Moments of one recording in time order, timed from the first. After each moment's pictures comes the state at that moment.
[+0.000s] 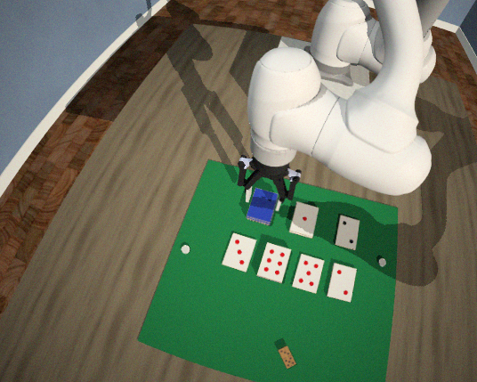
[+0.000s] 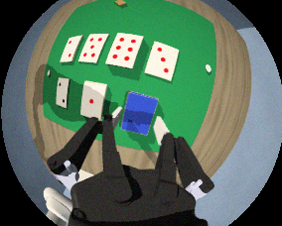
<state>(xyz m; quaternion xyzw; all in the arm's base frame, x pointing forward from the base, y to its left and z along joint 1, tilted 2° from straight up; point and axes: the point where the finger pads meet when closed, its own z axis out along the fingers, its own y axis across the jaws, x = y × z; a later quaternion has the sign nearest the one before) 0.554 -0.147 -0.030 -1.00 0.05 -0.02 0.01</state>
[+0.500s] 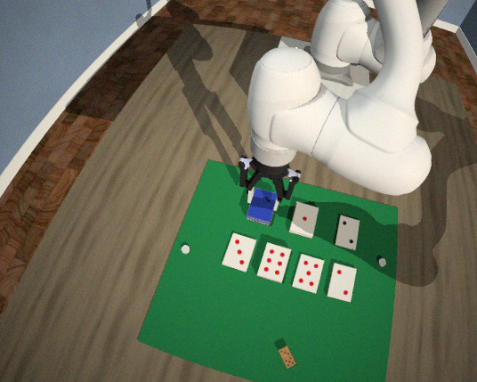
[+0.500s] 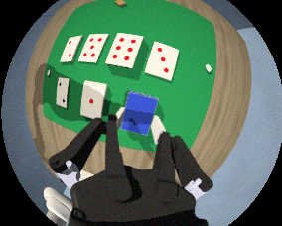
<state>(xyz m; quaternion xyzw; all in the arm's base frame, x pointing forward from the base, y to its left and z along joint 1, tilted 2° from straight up) 0.554 -0.147 -0.030 -1.00 0.05 -0.02 0.01</state>
